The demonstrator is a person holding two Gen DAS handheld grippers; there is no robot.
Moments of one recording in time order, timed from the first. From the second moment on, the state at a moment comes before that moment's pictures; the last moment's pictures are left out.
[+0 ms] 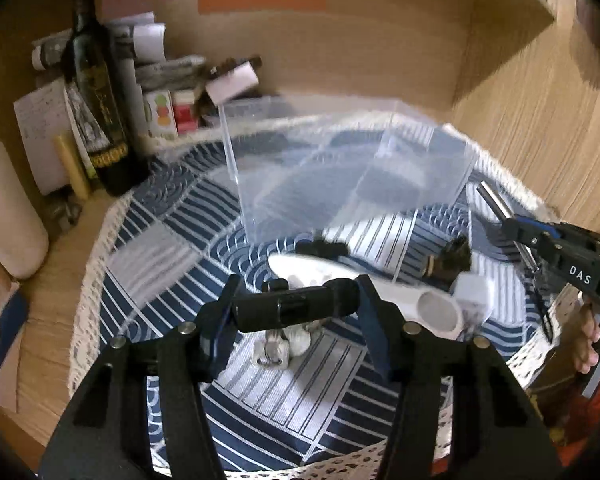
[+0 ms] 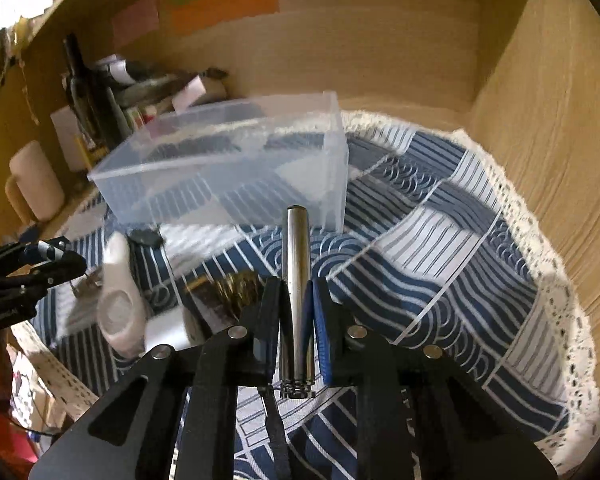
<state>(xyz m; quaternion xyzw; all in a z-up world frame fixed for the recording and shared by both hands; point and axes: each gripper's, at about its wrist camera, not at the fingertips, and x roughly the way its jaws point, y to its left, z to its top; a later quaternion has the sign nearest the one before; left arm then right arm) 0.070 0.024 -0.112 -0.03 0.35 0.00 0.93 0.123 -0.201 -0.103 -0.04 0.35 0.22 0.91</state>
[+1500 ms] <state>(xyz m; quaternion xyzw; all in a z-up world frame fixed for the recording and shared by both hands) 0.234 0.028 -0.106 -0.03 0.42 -0.04 0.90 0.266 -0.110 -0.090 -0.13 0.39 0.26 0.88</state>
